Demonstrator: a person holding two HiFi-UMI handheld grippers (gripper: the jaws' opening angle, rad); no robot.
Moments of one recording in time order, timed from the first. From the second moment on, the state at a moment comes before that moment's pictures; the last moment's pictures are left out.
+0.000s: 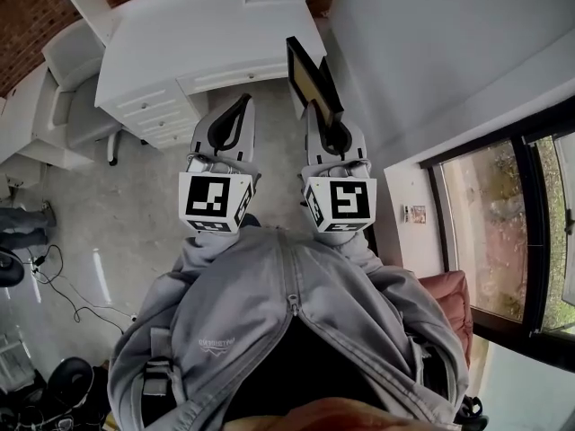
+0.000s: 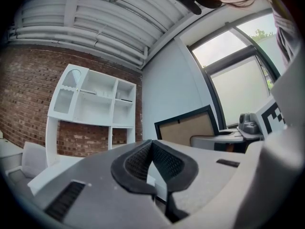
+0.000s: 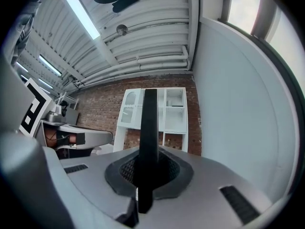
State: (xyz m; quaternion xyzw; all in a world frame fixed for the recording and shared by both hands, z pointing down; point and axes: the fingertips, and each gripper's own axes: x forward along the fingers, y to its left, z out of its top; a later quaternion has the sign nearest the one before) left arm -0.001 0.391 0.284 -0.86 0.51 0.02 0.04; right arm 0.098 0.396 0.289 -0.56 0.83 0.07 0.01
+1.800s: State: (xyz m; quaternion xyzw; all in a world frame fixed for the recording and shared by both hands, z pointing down) left arm -0.053 0.077 0.303 -0.89 0.46 0.01 0.03; right arm 0.052 0.092 0.309 -0.61 0.79 0.06 -0.01
